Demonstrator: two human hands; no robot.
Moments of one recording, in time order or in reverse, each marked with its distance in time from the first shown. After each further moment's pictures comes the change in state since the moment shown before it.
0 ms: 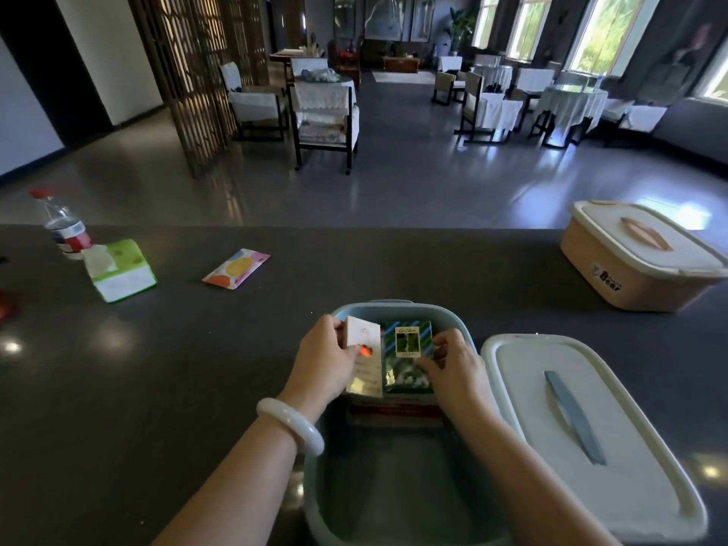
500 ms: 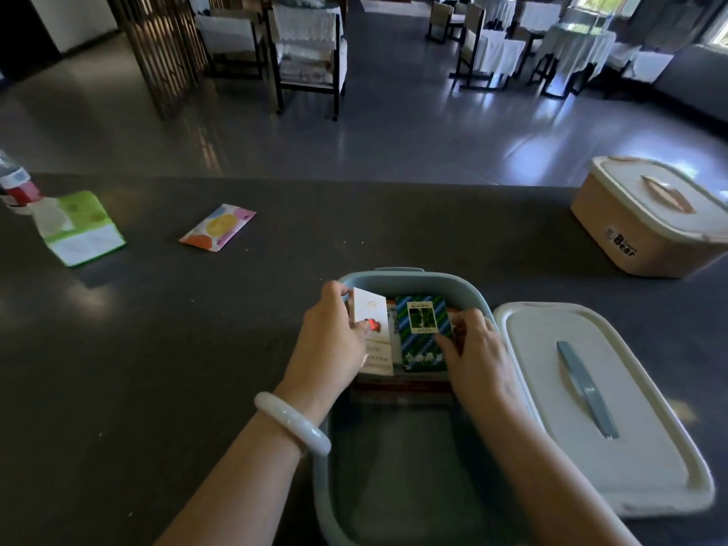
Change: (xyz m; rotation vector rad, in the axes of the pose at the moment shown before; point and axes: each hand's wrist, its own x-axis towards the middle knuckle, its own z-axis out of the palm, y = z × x) left_hand 0.007 -0.010 0.004 0.025 0.006 0.076; right_hand -0.005 0.002 0.008 -0.163 0.109 -0.051
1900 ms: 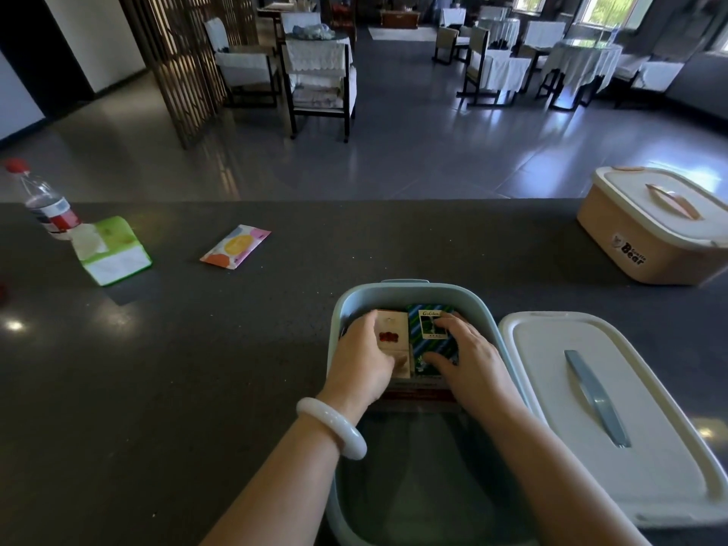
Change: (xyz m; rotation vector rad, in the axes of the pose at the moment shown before) left_hand -0.010 0.012 0.024 -0.012 -0.155 -0.072; right_hand 0.005 0.004 0.002 0.029 -0.160 -0.145
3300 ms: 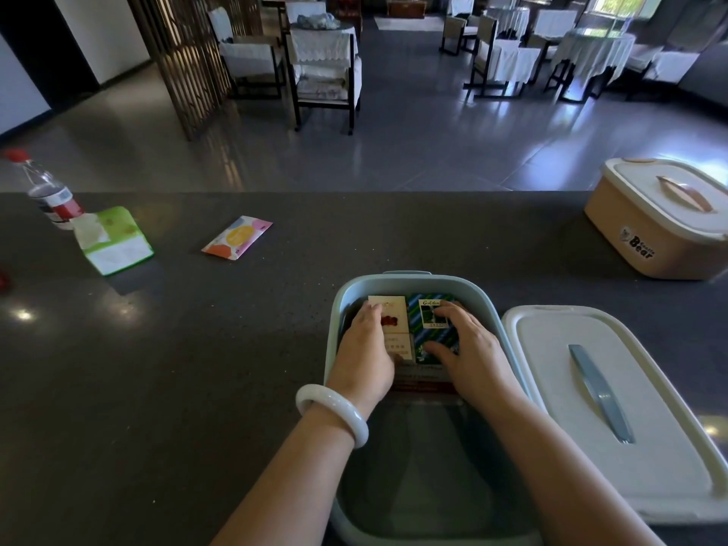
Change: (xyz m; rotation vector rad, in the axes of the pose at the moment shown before) left_hand -0.007 -0.003 0.007 0.235 0.077 0.125; right_hand 0.003 0.001 0.001 0.038 -0.001 -0.024
